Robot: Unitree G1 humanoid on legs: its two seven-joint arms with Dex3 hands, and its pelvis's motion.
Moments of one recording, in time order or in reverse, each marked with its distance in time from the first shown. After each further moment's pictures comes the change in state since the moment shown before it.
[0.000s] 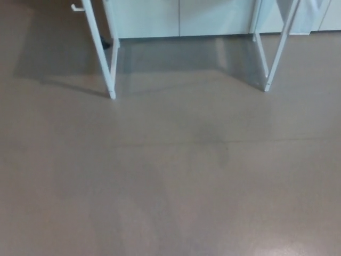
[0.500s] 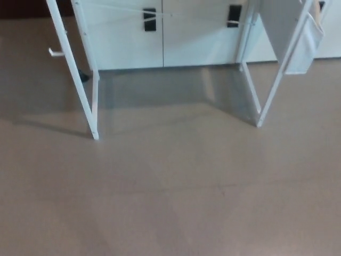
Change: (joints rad) left_arm 0.004 0.013 0.004 -0.002 -0.002 -0.001 -0.010; right_arm -0.001 0.009 0.020 -0.001 -0.006 0.001 0.009
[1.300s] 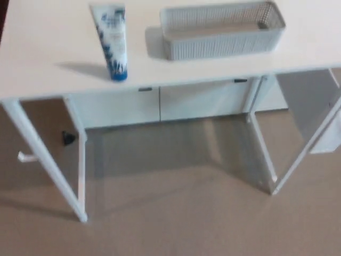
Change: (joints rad) left_arm 0.008 0.014 -0.015 -0.008 0.002 -0.008 -0.023; right_arm 0.006 0.011 0.035 -0.008 -0.019 -0.002 0.003
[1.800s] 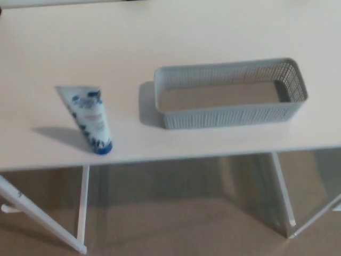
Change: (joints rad) left_arm 0.007 -0.009 -0.022 -0.001 0.004 -0.003 -0.010; right_arm -0.002 -0.004 -0.005 0.000 -0.001 -0.002 -0.002
